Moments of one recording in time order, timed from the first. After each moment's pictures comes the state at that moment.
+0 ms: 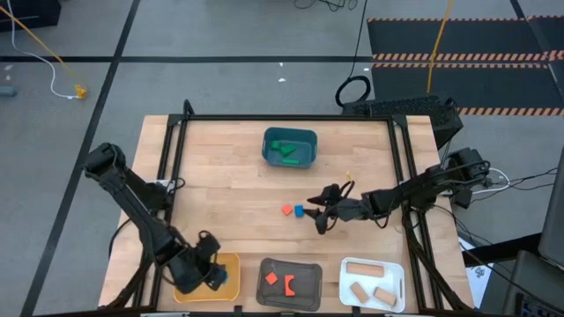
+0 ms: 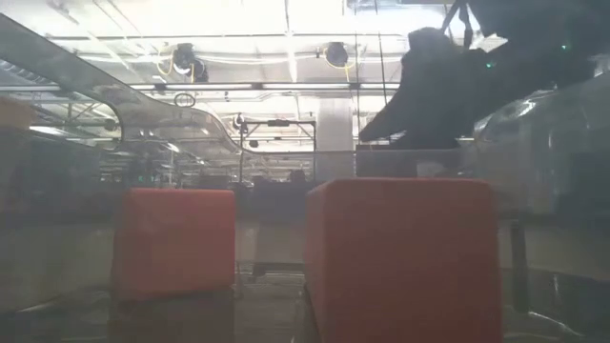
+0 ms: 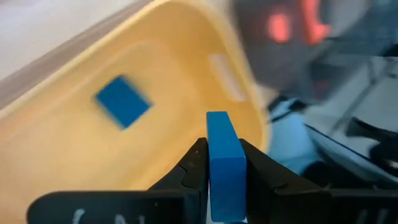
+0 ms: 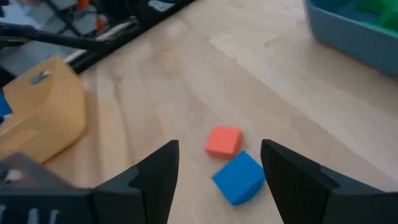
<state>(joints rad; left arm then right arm) -0.86 1.46 0.99 -0.53 -0.18 -1.84 0.27 1.51 0.51 0.50 0.42 0.71</state>
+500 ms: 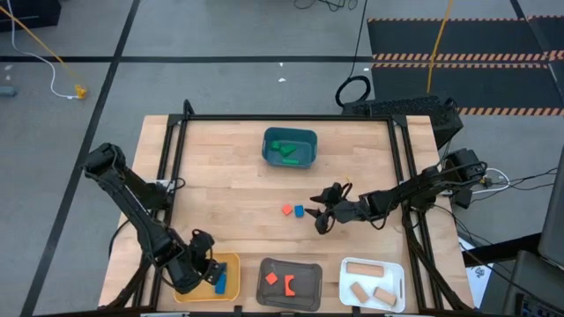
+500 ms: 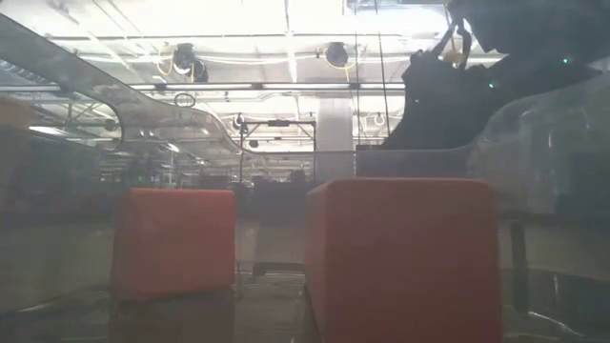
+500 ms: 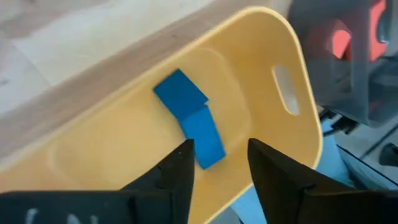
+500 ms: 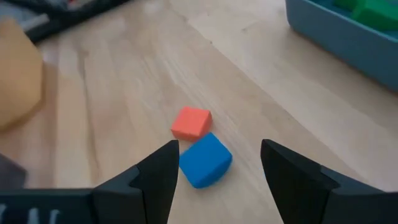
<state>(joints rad) -0.89 1.46 0.99 -0.68 -0.18 -1.97 0.27 1.54 0.50 0.44 0.47 0.65</state>
